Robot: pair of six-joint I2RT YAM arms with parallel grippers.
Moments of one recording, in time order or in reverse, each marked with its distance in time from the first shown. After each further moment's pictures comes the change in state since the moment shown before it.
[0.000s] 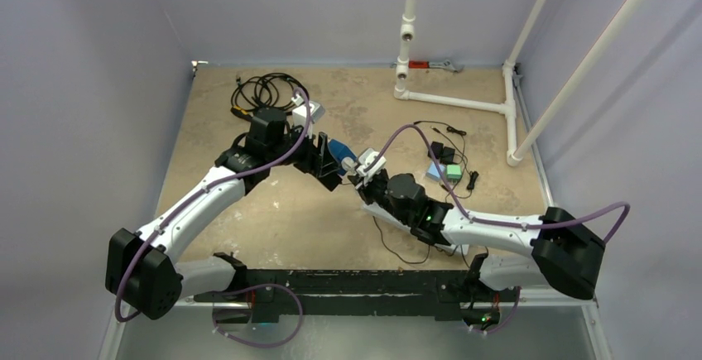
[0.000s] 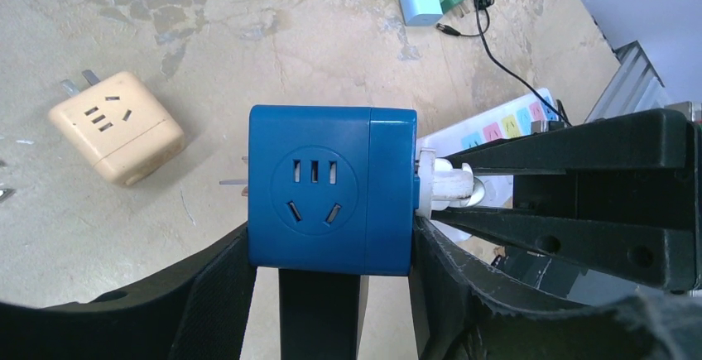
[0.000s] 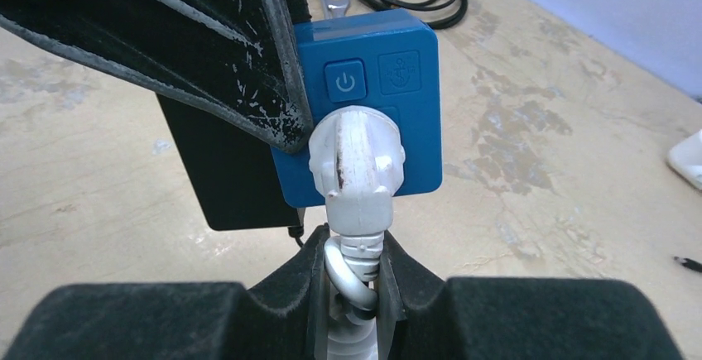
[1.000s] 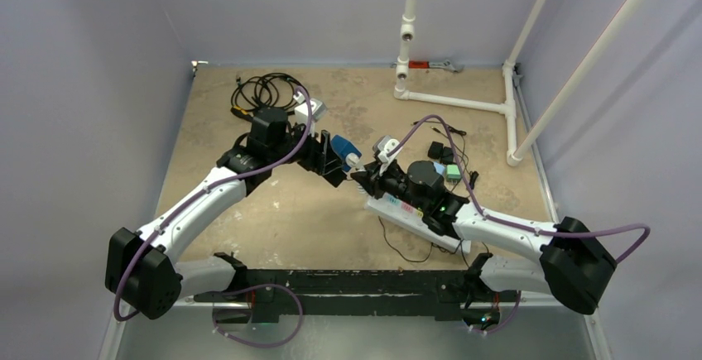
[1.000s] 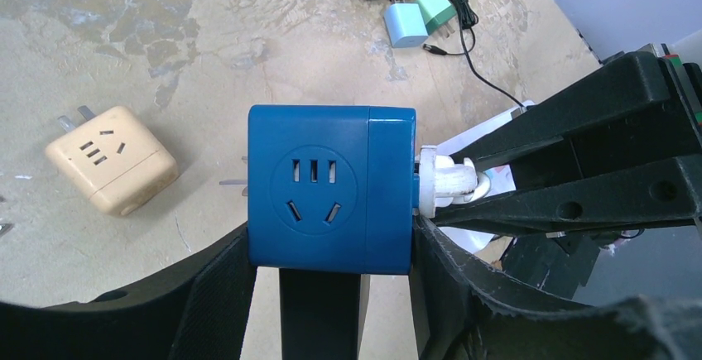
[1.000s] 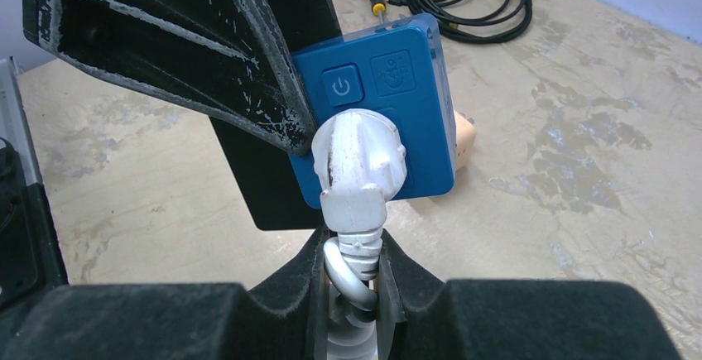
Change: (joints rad) left arm -0.019 -0.001 0.000 0.056 0.000 -0.002; right arm -0.173 -0.076 -0.028 -0.002 -0.321 0.121
